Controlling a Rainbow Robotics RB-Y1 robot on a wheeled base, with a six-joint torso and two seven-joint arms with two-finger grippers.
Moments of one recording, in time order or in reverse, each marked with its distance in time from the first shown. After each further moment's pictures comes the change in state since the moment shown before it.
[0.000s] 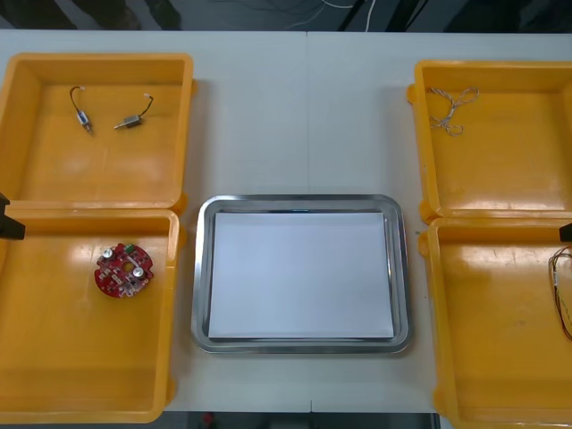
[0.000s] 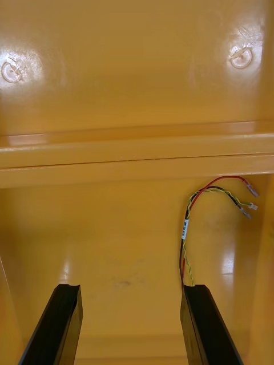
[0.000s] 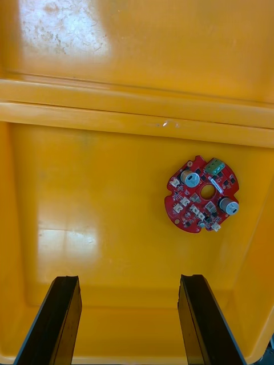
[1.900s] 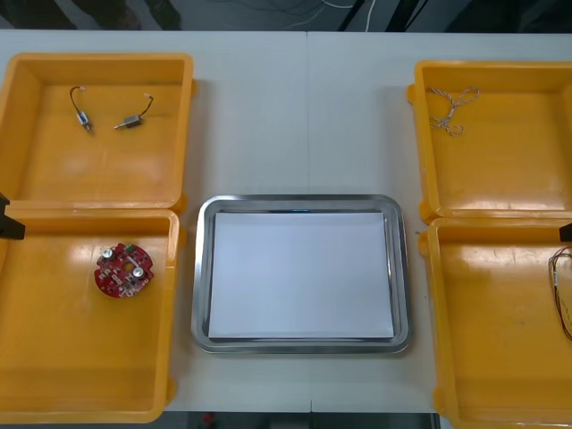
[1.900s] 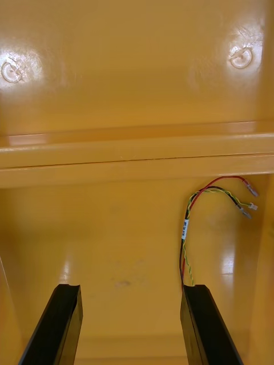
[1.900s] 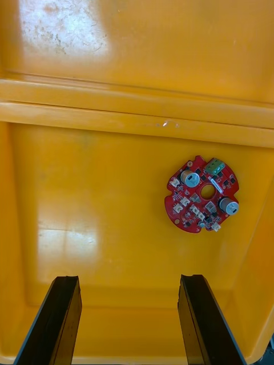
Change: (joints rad) right arm 0.000 0.000 0.000 0.000 0.000 0.000 0.000; left arm 0.000 0.000 0.000 0.000 0.000 0.000 0.000
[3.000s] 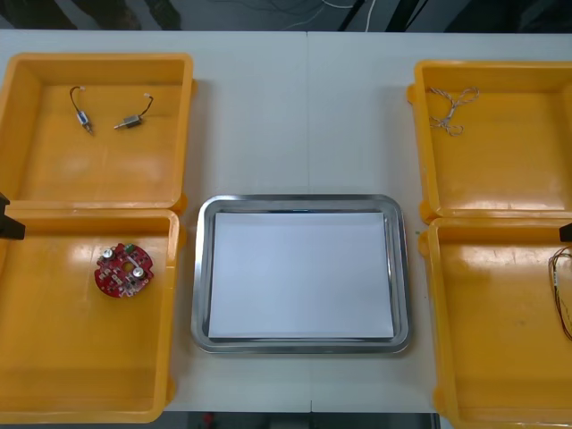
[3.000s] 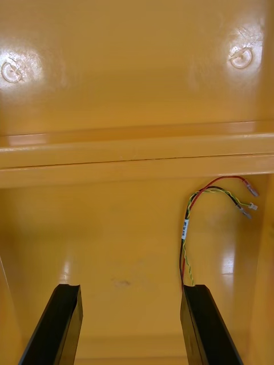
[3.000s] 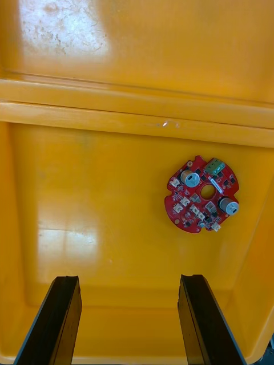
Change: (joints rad) right arm 0.000 0.000 0.000 0.000 0.000 0.000 0.000; left arm 0.000 0.000 0.000 0.000 0.000 0.000 0.000
